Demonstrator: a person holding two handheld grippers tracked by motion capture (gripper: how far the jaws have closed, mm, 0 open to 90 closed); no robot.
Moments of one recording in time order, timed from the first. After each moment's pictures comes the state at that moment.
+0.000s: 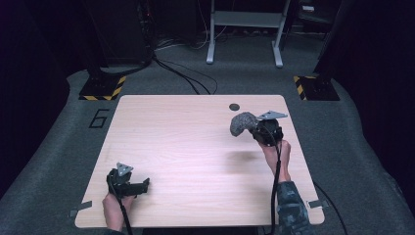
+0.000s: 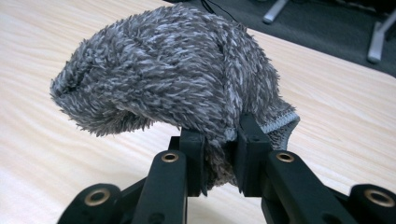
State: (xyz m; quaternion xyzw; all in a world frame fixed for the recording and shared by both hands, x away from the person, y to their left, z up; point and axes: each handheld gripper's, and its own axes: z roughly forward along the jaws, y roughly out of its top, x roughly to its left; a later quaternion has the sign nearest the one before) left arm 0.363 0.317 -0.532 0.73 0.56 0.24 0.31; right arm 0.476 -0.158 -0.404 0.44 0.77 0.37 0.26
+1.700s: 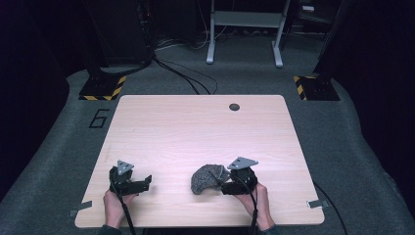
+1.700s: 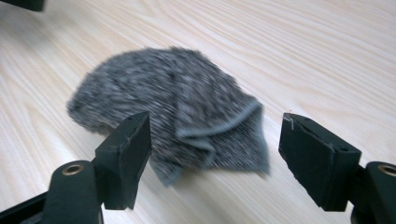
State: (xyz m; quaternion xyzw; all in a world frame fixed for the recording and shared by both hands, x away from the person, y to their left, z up) left arm 0.358 0.299 -0.506 0.73 0.53 0.24 0.35; right arm 0.362 -0.090 -0.468 0.38 0.83 0.37 0.16
